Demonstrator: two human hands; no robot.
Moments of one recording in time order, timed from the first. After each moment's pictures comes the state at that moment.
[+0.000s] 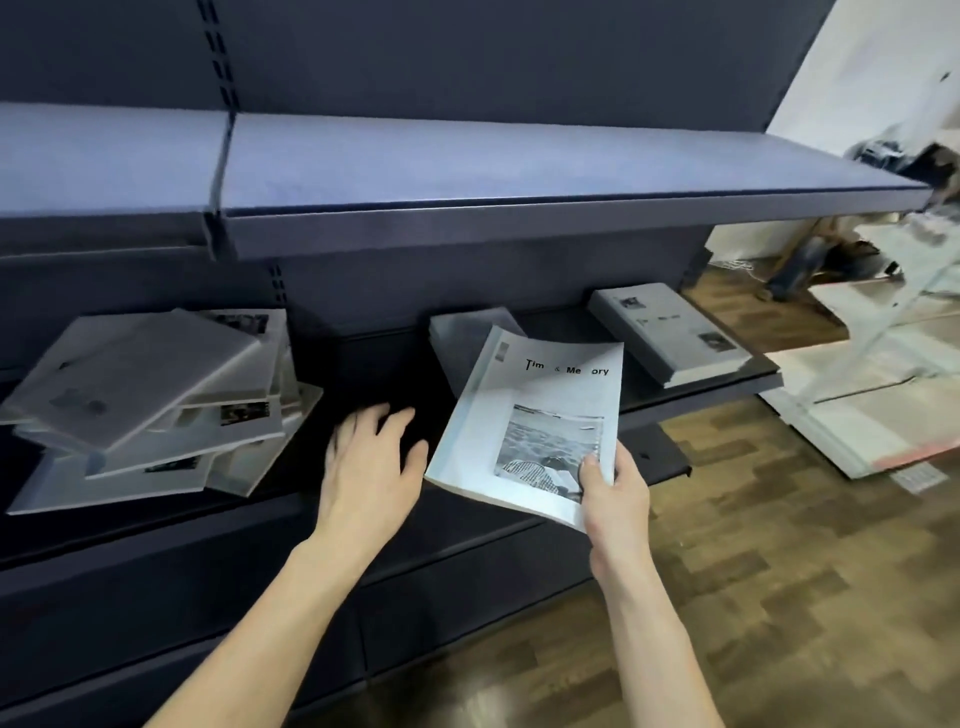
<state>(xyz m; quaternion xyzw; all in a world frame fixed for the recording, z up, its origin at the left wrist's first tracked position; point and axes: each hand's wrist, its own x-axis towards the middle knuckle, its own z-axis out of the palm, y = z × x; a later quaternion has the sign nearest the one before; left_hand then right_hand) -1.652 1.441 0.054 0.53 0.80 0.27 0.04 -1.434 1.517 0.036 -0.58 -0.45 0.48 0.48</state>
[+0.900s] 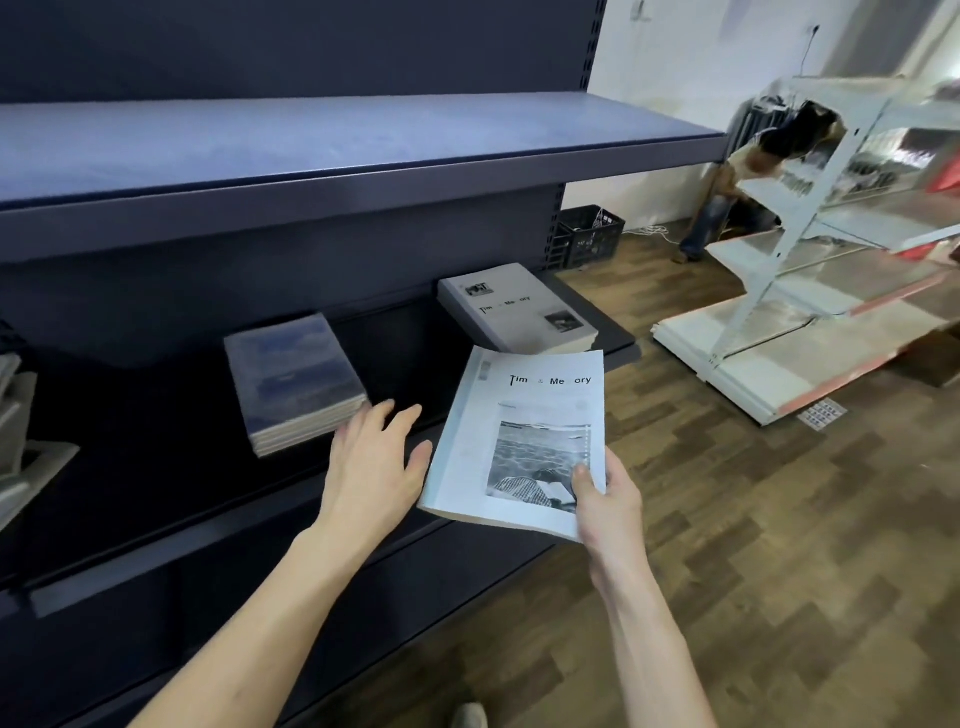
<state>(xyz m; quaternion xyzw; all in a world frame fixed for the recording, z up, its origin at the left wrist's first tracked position) -1.445 1.593 0.041 0.63 0.75 0.22 0.04 -1.214 1.615 0.014 -0.59 -0.42 0.47 0.50</state>
